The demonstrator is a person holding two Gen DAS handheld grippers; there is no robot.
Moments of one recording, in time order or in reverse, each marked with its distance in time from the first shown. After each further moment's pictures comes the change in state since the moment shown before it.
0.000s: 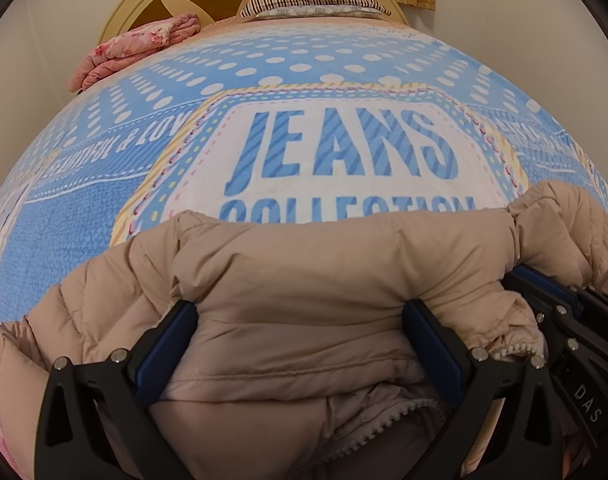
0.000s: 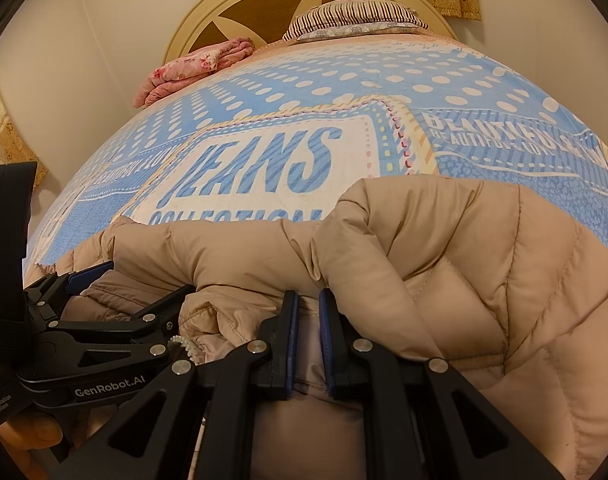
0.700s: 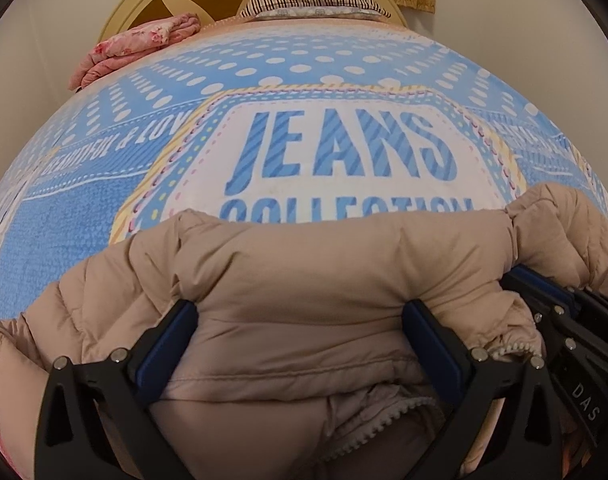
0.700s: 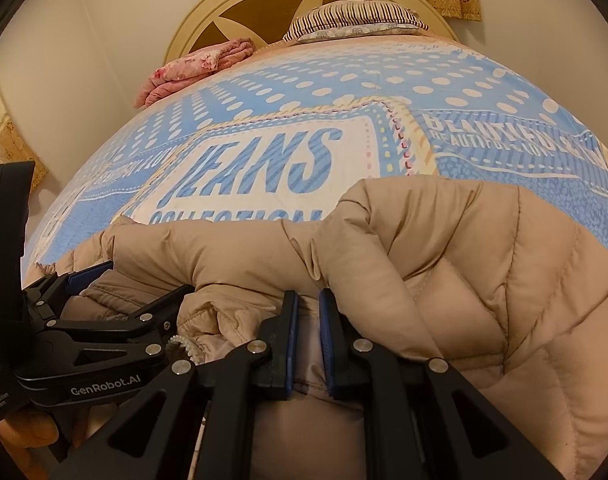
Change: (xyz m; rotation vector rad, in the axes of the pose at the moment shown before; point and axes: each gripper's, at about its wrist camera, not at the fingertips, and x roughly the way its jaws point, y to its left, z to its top) left arm -0.001 -0.001 0.000 -0.010 -0.006 -0.010; right arm -0.002 -0.001 0.000 -0.003 -0.001 -0.001
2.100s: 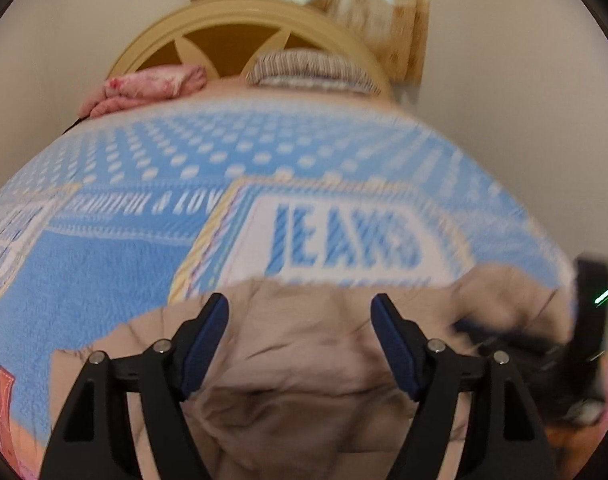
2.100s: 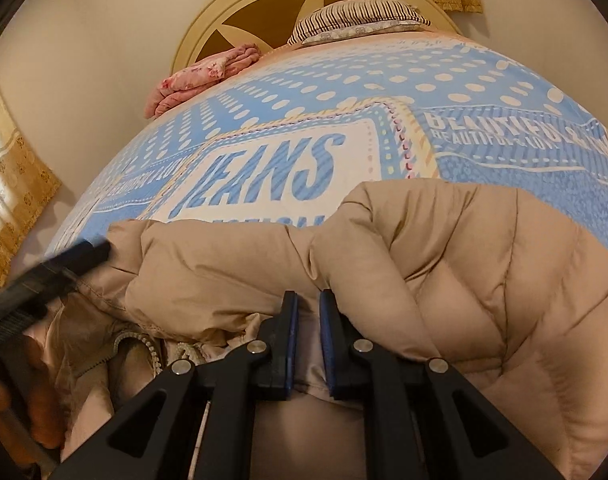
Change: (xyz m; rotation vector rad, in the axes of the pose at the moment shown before) left arm -0.087 0.042 0.010 -0.073 -0.259 -0.139; right arm -0.005 -0.007 0.000 0.034 -0.010 0.066
